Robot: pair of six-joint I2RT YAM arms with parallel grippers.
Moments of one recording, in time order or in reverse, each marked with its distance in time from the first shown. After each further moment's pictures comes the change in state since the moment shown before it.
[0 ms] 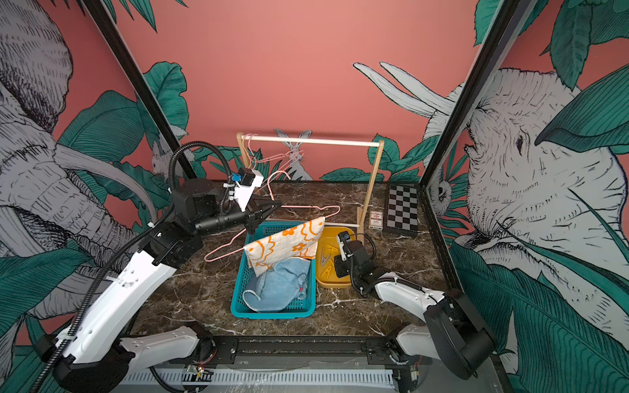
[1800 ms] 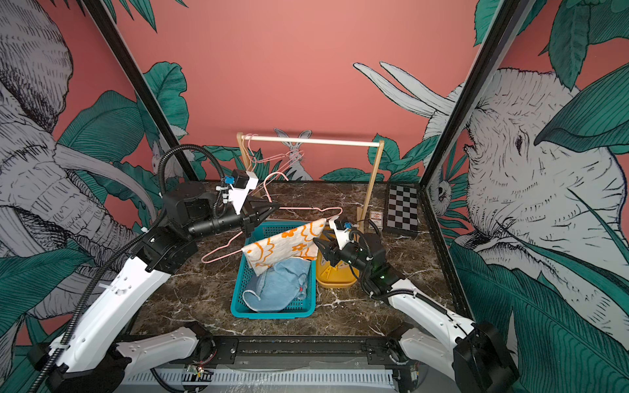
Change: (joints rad) left arm 0.000 -0.044 -0.023 0.028 0.047 -0.013; right arm 0.000 -0.213 0.056 0.321 -0.449 -0.085
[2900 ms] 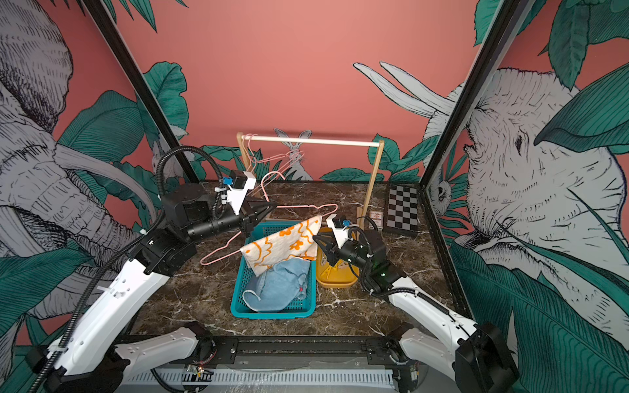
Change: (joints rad) left arm 0.000 -0.025 -0.018 0.000 -0.074 0.001; right arm 0.000 -0.007 0.040 -0.042 -0.072 0.008
